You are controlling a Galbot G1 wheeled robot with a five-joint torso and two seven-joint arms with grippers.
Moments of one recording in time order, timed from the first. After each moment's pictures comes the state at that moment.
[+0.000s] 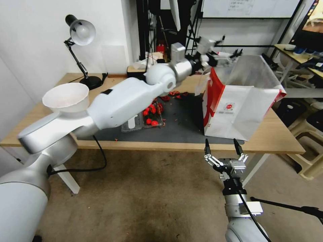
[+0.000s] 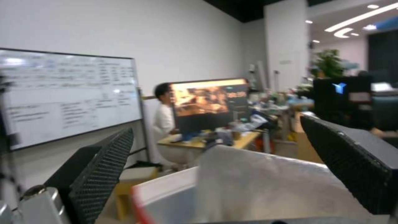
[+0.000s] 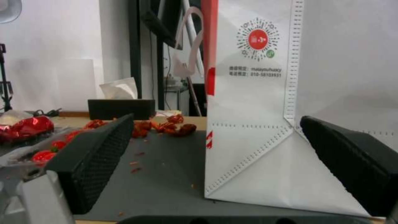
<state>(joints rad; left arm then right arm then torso) -0.12 -1.24 0.59 -1.31 -1.14 -0.06 0.17 -1.62 1.22 0.33 2.09 0.09 0.36 0.32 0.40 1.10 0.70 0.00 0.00</state>
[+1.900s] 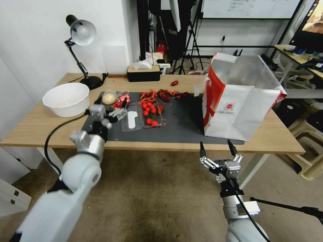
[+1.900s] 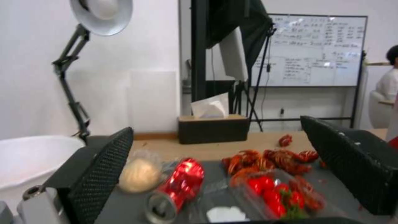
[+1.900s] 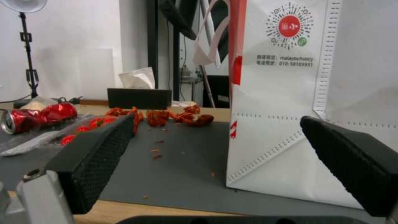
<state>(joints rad) 1.27 -1.10 -0.39 -2.11 -0.45 0.02 -0.24 -1.63 1.20 0.31 2.10 0.10 0.33 0.27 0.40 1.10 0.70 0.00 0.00</state>
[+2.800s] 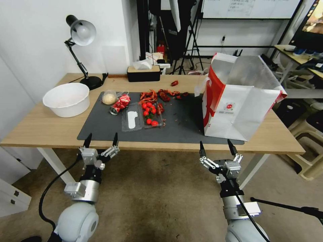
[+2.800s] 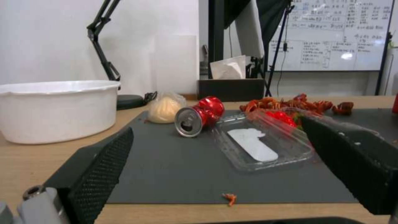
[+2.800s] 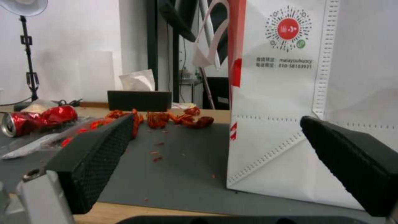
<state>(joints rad) 1.57 -1.20 -0.45 -2.02 -0.31 -0.27 -0.17 -1.63 1.21 0.31 2.10 0.10 0.34 0.28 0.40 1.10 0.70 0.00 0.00</state>
